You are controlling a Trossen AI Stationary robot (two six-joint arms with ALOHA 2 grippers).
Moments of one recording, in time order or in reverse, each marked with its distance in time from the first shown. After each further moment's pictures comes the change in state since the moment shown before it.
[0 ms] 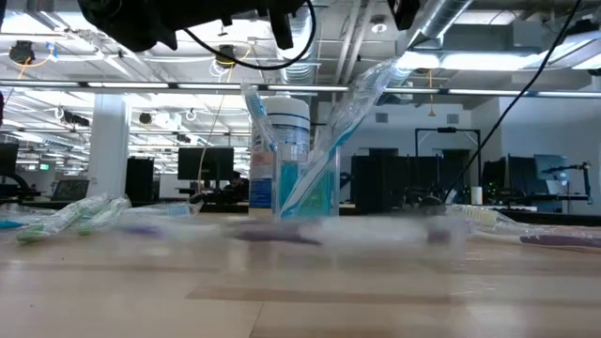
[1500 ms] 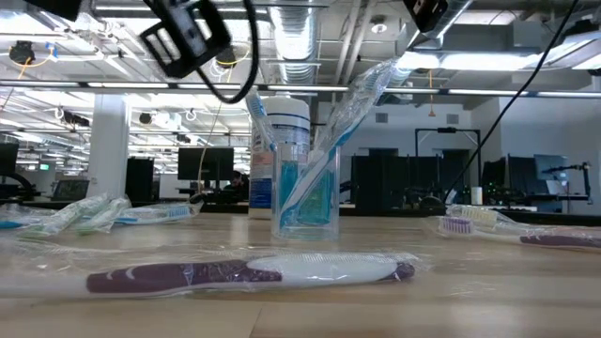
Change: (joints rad) left arm -0.366 -0.016 -0.002 -0.535 0.227 -0.508; right arm 0.108 -0.001 0.001 -0.169 0.000 0.027
